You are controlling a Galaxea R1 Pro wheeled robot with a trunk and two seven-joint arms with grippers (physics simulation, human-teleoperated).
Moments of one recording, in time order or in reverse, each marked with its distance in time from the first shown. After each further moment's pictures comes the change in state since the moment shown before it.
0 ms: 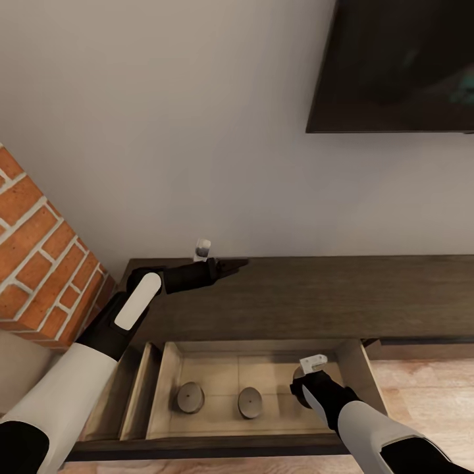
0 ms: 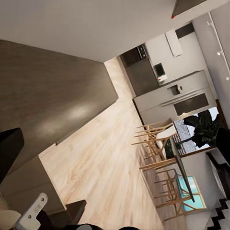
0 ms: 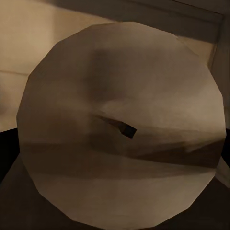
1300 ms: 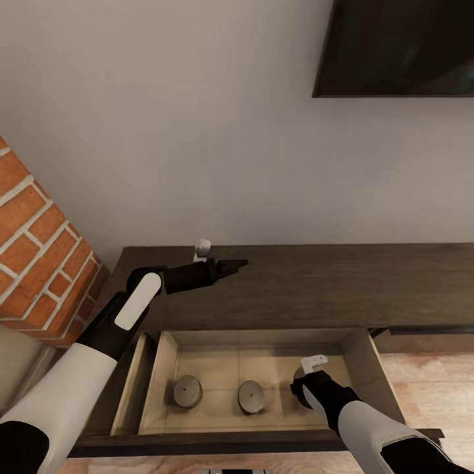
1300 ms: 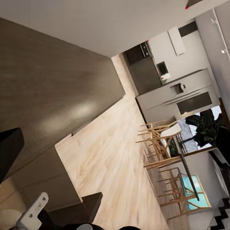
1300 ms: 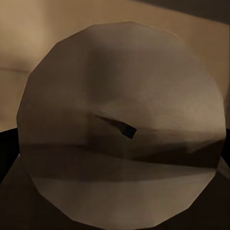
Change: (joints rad) left arm 0.000 0.000 0.000 0.003 0.000 0.000 0.001; right arm 0.000 -0.001 -0.005 0.000 -0.001 0.002 -0.003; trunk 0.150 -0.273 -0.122
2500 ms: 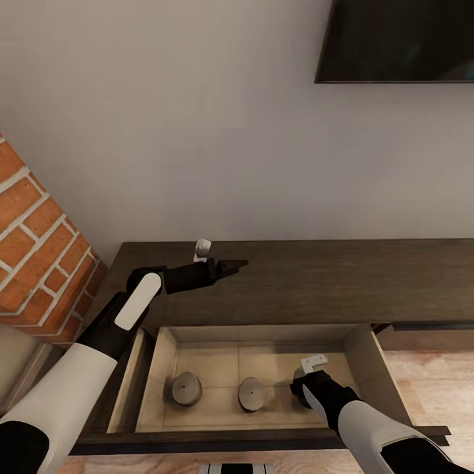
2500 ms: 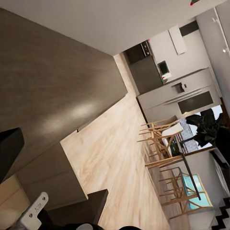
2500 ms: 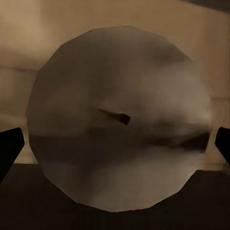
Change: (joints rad) left arm 0.000 0.000 0.000 0.001 0.000 0.000 0.000; right arm 0.000 0.001 -0.001 -0.002 -0.002 0.000 0.002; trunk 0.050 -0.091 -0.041
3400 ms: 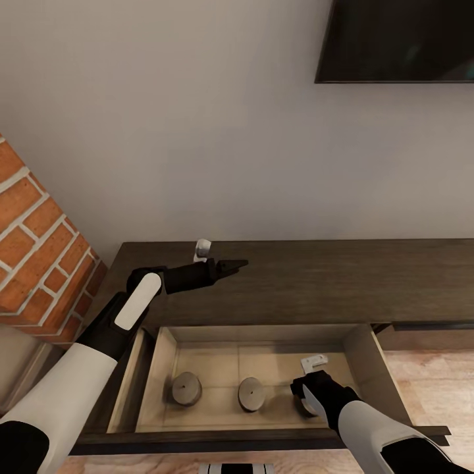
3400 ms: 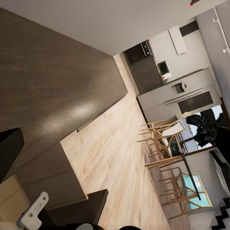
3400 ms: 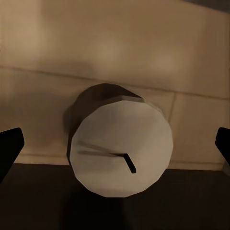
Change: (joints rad) left arm 0.000 0.000 0.000 0.000 0.000 0.000 0.000; right arm 0.000 -0.001 0.000 0.000 -0.001 0.000 -0.001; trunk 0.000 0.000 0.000
